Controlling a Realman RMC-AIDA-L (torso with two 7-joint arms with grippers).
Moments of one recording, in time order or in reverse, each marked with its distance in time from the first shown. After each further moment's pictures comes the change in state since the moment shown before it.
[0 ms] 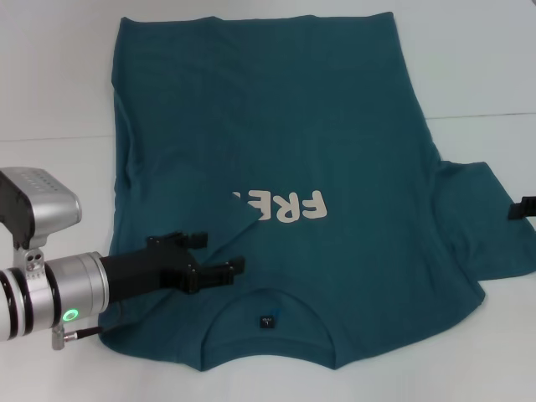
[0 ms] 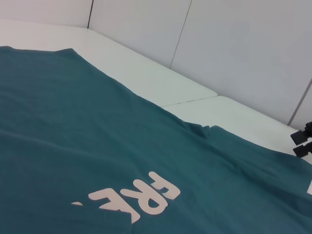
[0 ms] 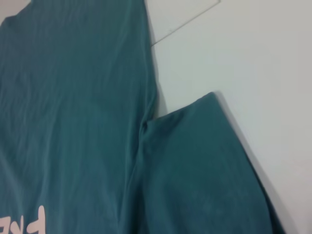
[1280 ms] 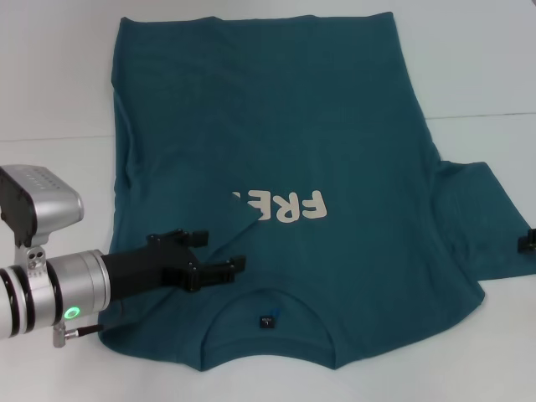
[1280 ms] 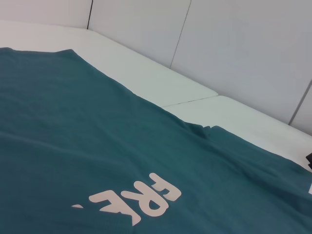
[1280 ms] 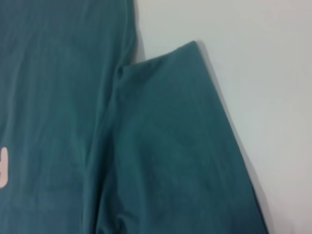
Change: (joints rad) left arm -0.006 0.000 0.002 0.001 0.000 -0.006 0.002; right arm 0.022 -0.025 -0.052 0.001 -0.134 -0.061 0.021
